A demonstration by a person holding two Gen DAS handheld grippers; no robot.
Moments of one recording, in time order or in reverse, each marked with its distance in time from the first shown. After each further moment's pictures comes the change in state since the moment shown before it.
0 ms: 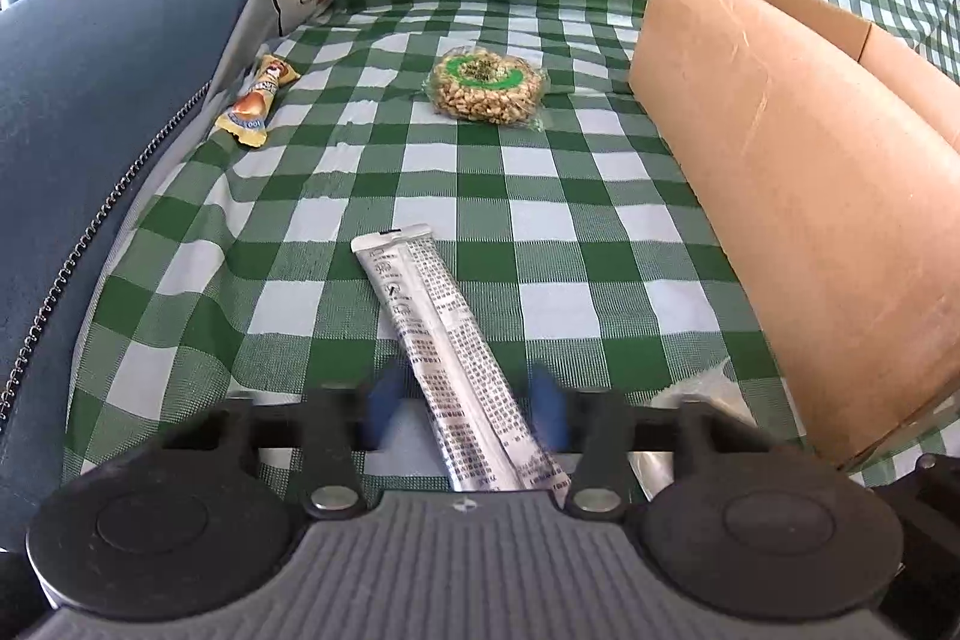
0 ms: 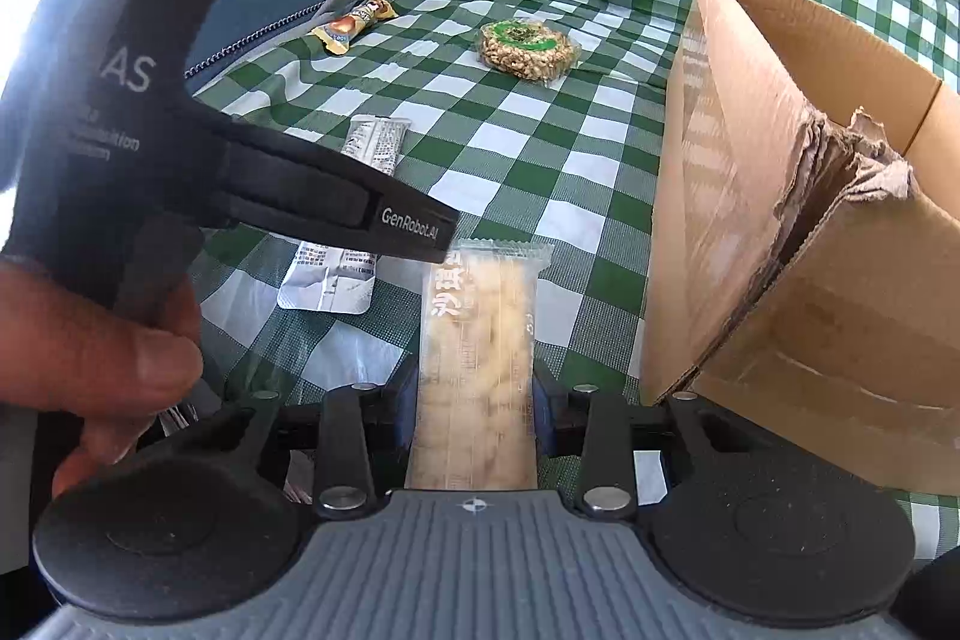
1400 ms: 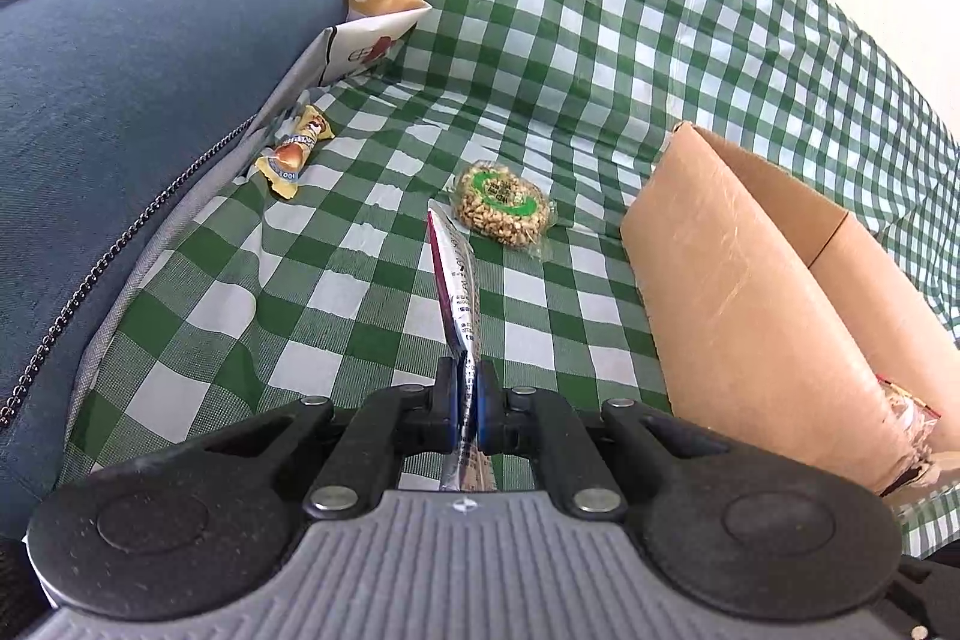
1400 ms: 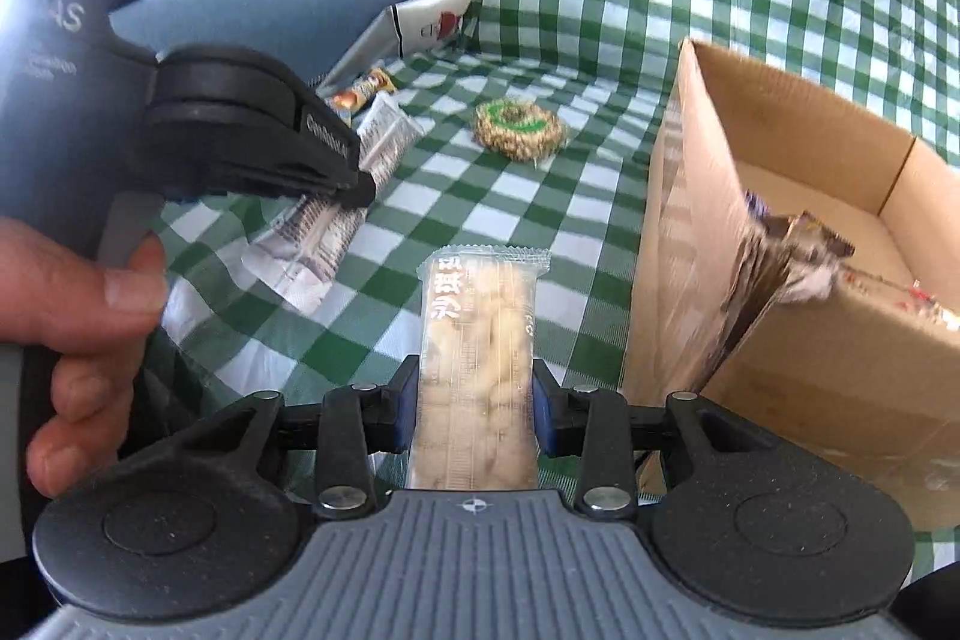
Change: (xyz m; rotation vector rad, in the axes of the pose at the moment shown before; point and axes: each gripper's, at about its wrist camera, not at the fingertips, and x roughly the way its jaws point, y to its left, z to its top) left arm -0.040 0.040 0.014 -0.258 -0.152 -0.129; right arm -0.030 0.002 0.010 -0.006 -0.153 -0.015
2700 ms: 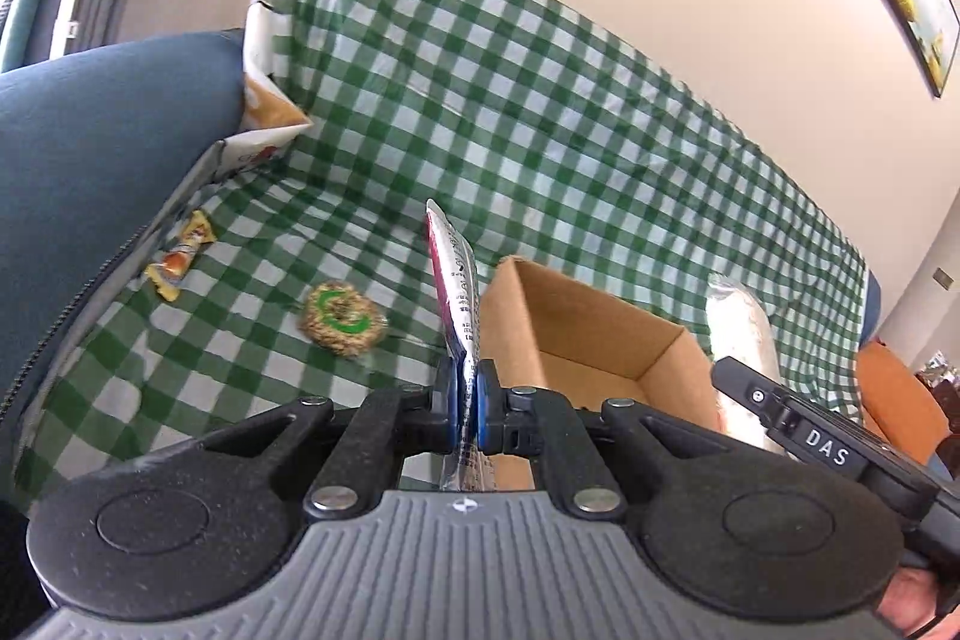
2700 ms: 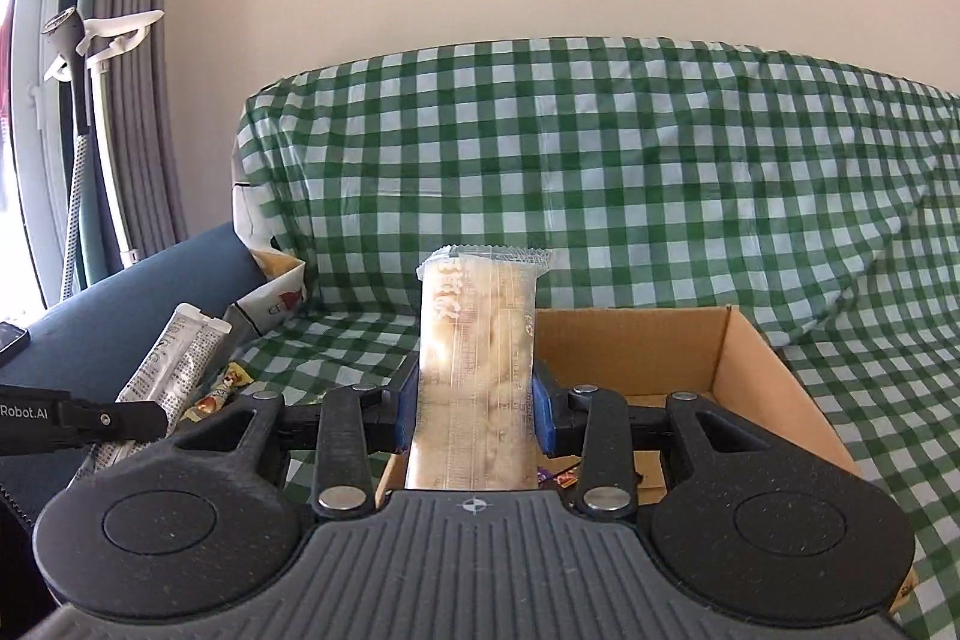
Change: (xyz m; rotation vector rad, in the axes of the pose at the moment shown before) left arm -0.083 -0.063 0.052 -0.075 -0.124 -0.220; right arm -0.070 -0.139 0.076 0.217 -0.370 -0.133
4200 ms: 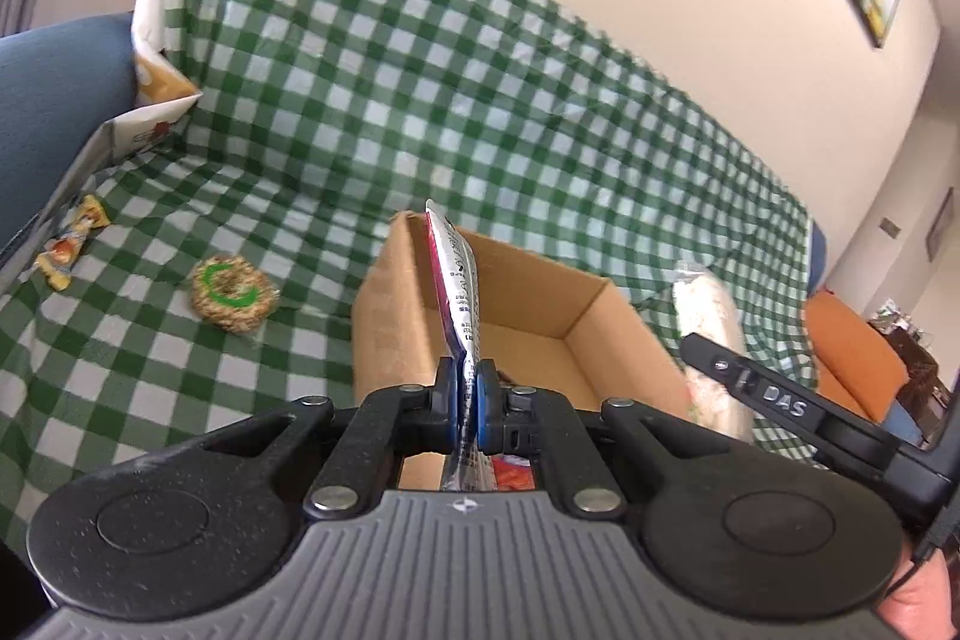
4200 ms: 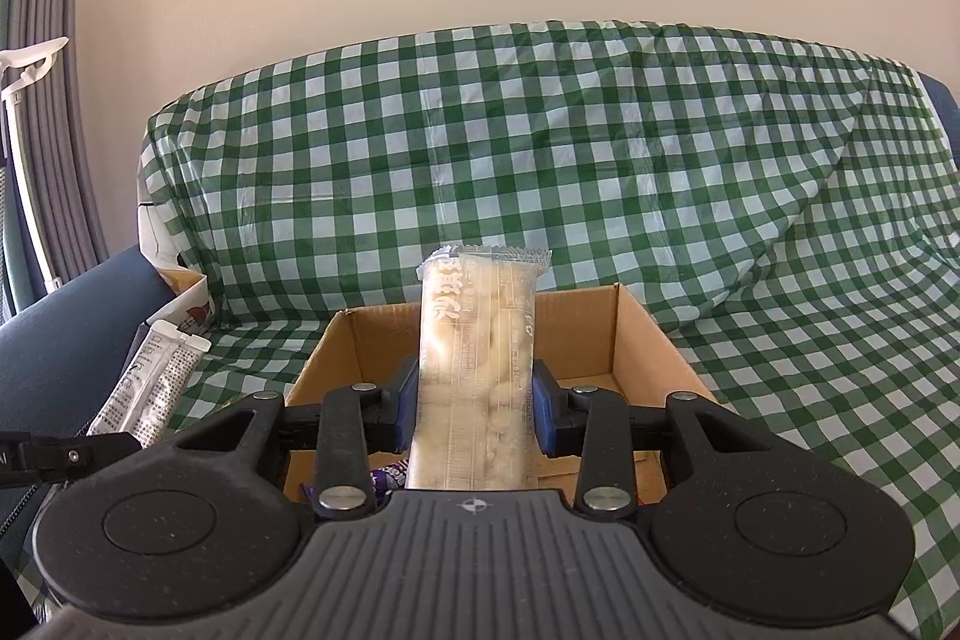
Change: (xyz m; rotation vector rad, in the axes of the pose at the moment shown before) left arm 0.034 -0.041 -0.017 0.076 0.051 -0.144; right arm -0.006 -0.054 -0.007 0.089 0.015 -0.148
